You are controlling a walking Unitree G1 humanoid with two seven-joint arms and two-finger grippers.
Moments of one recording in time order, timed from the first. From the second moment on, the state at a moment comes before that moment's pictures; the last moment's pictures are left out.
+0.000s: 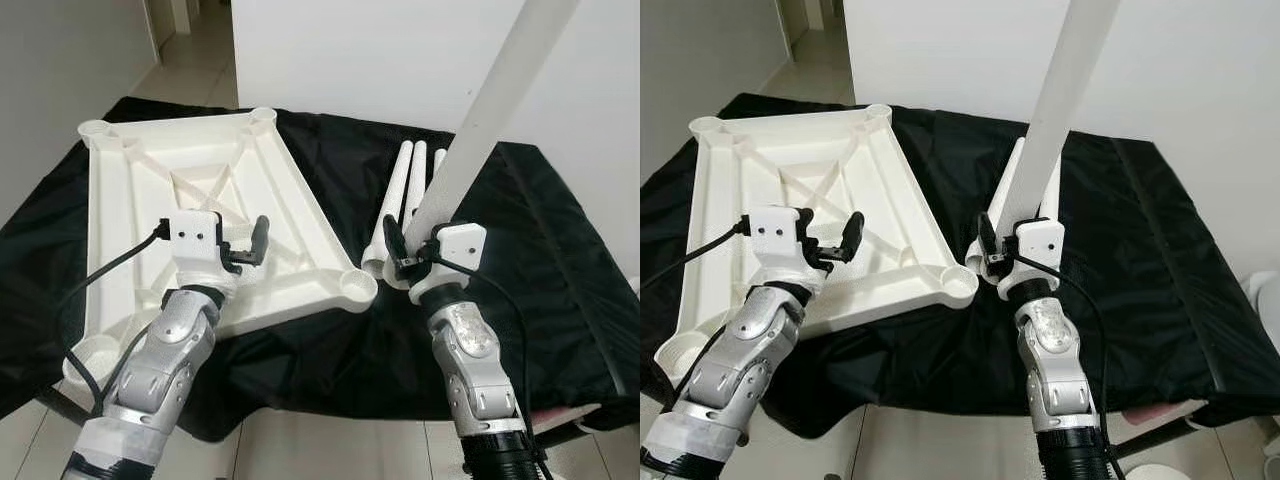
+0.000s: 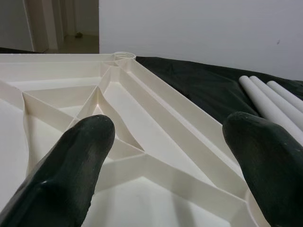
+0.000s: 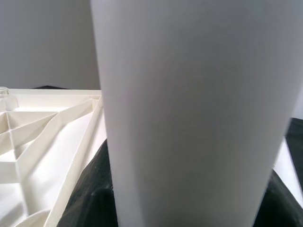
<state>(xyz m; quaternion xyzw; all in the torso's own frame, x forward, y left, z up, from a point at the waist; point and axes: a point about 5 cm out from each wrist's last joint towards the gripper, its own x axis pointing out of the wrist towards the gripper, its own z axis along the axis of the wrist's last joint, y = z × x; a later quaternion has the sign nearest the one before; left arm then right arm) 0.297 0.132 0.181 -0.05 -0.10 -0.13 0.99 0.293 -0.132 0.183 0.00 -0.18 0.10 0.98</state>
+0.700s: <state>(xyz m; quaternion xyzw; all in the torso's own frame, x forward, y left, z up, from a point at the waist) 0.295 0.129 0.183 -0.05 -0.10 -0.18 0.98 0.294 -0.128 0.181 -0.01 -0.17 0.12 0.98</state>
